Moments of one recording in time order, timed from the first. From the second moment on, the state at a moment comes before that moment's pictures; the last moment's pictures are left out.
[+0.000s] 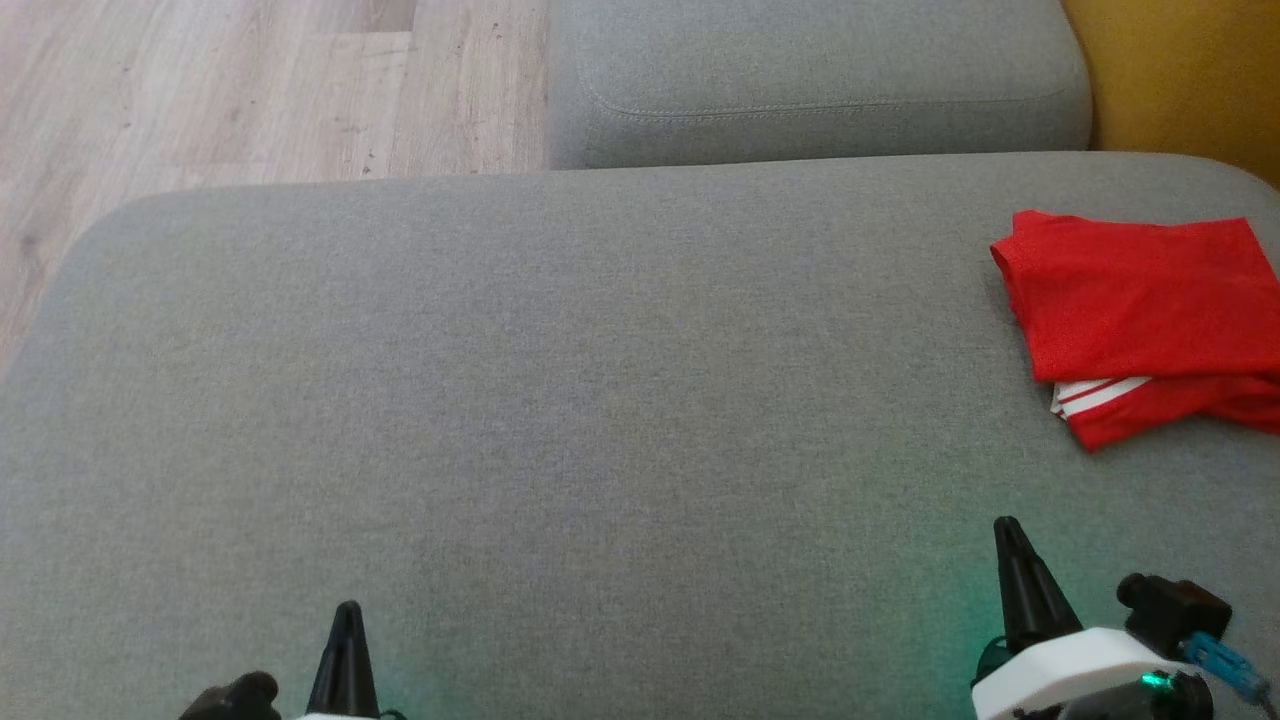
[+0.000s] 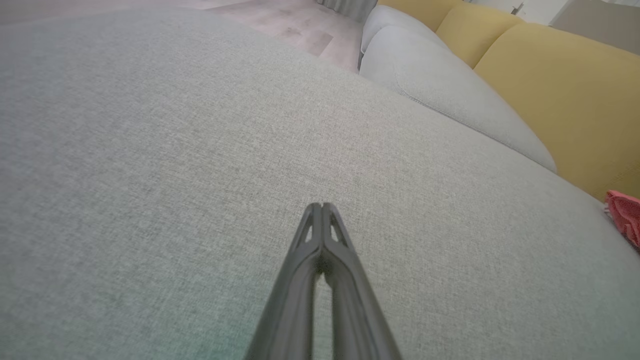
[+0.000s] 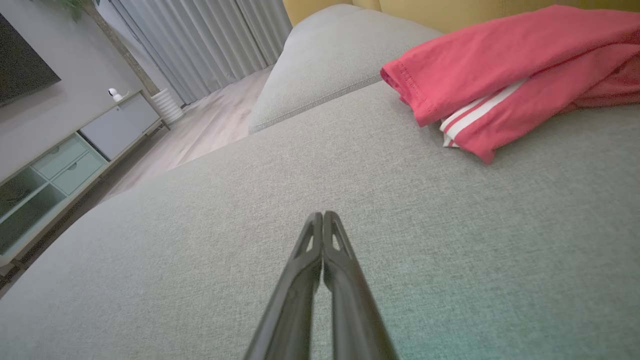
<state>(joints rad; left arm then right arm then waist) 0.11 0.12 -0.22 0.34 -0.62 0.05 -0.17 0.09 -0.05 0.04 0.30 0.41 0.12 -0.11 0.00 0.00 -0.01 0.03</state>
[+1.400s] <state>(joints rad) 0.04 0.09 -0.10 0.32 -1.00 -0.02 -0.06 0.04 -0.05 -0.01 0.30 0.88 0.12 -0.03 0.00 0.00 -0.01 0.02</state>
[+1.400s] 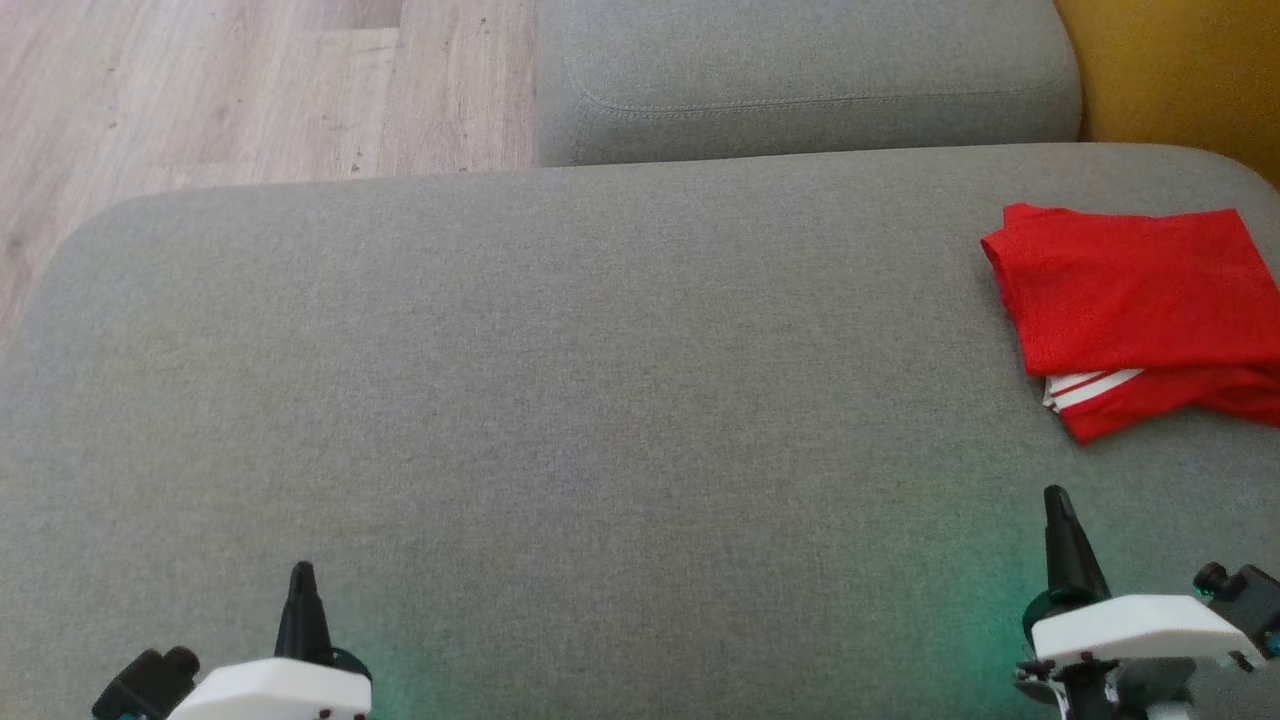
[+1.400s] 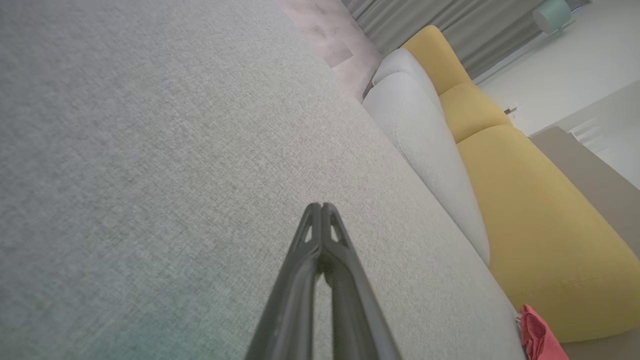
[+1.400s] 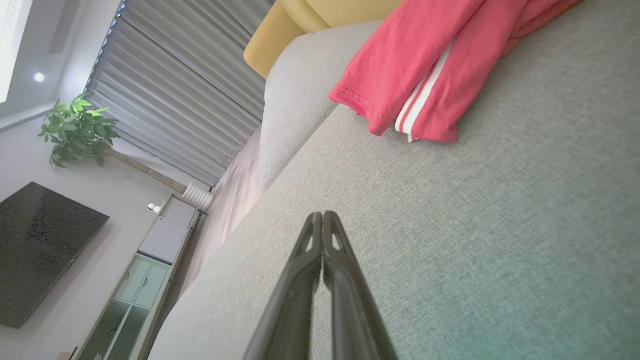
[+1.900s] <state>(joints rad) 0.02 0.08 -0.06 0.31 -1.13 -0.04 -0.02 0.02 -0.05 -0.03 0.29 1.04 0.12 -0.01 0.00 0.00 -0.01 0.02</state>
